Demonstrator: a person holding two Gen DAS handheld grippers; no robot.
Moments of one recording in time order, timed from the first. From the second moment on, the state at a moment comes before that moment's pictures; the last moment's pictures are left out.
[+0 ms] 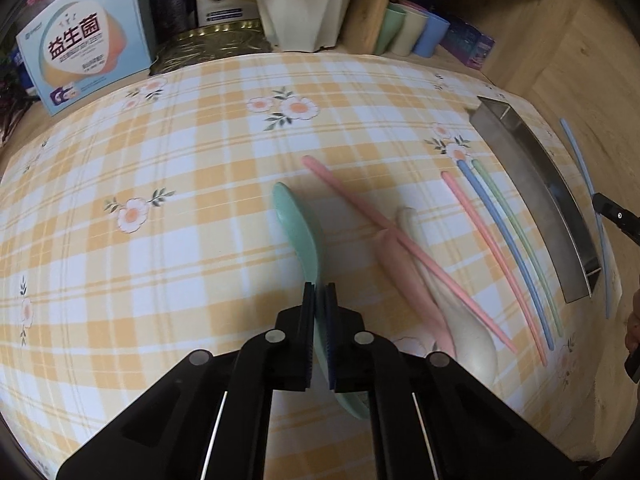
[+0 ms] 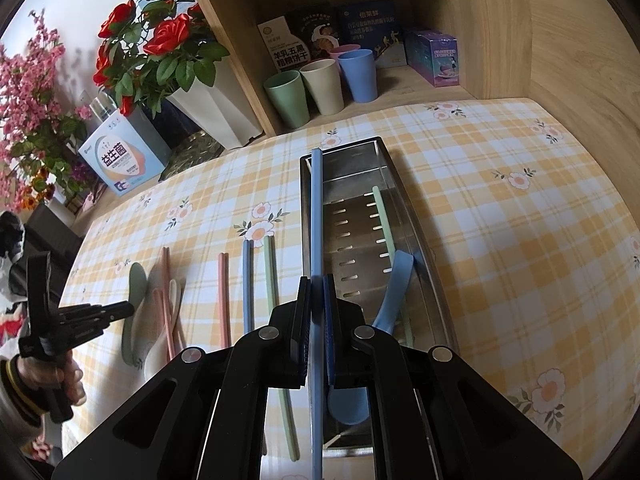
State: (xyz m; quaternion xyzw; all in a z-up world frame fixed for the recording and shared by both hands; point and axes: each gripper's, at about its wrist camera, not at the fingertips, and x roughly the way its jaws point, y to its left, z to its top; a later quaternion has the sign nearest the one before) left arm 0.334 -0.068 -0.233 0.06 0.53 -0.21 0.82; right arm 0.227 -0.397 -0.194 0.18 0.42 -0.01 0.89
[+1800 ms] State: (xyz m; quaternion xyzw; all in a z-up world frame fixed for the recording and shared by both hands) left arm 0.321 -0.095 -0.201 0.00 0.50 -0.23 0.83; right arm 0.279 -0.427 -0.222 0.11 0.47 -0.04 0.88
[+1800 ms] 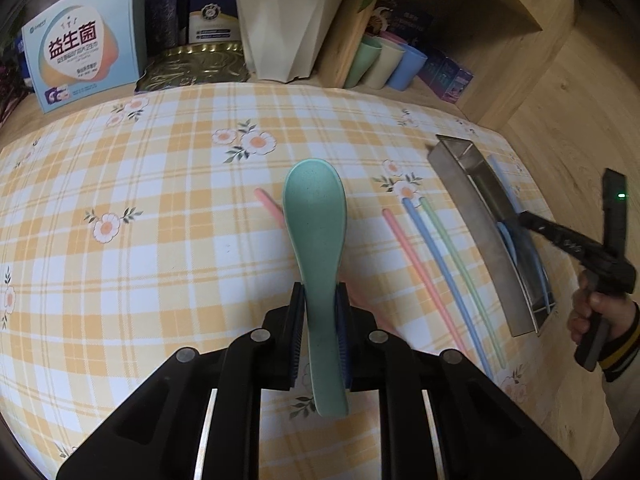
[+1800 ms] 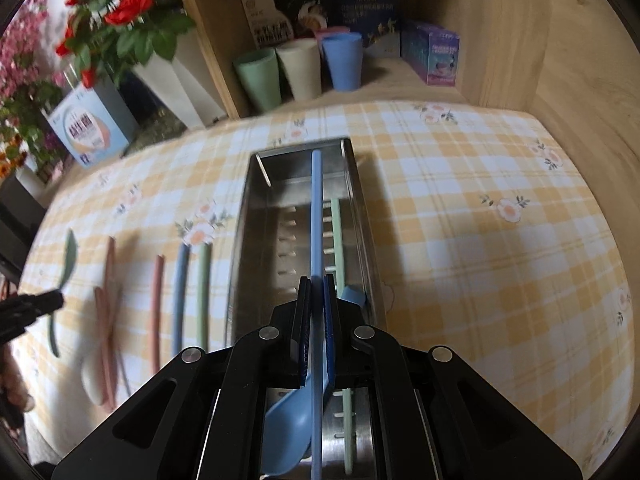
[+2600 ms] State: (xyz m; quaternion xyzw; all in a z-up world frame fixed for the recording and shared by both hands) left arm 0.304 -0.188 -0.177 0.02 0.50 -0.30 0.81; right arm 0.271 -0.433 -0.214 0.11 0.46 -0.04 0.88
